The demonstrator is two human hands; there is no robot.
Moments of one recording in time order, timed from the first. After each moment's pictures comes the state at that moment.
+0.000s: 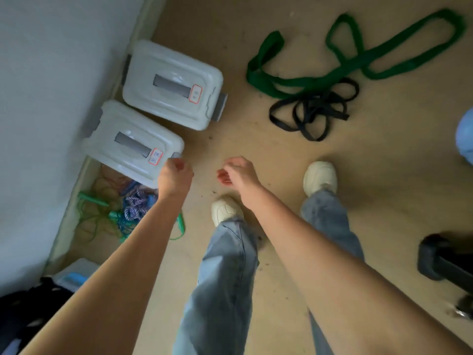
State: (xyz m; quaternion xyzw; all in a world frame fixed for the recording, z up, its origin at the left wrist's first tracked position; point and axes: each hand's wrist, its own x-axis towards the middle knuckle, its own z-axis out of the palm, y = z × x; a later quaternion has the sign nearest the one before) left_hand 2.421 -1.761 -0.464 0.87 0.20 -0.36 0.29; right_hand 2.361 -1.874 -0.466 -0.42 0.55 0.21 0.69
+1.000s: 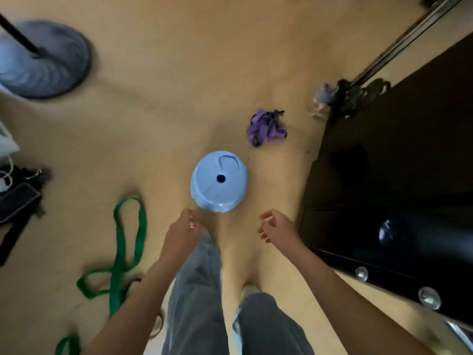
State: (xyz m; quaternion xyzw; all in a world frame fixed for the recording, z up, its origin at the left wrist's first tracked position) left_hand 2.120 -2.486 -0.275 0.70 -0.49 -0.52 0.06; right_hand 1.904 -2.460 -0.267 -0.30 0.79 -0.12 0.53
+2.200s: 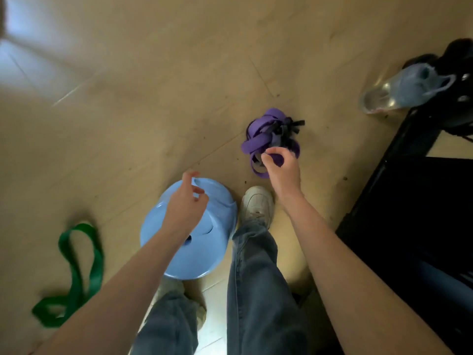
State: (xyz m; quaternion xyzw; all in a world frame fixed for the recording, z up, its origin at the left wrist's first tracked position) left_hand 1.929 -2.785 -0.505 0.76 -0.42 -0.49 0.01; right_hand 1.744 -2.816 -0.554 -0.29 0.79 -0.22 0.50
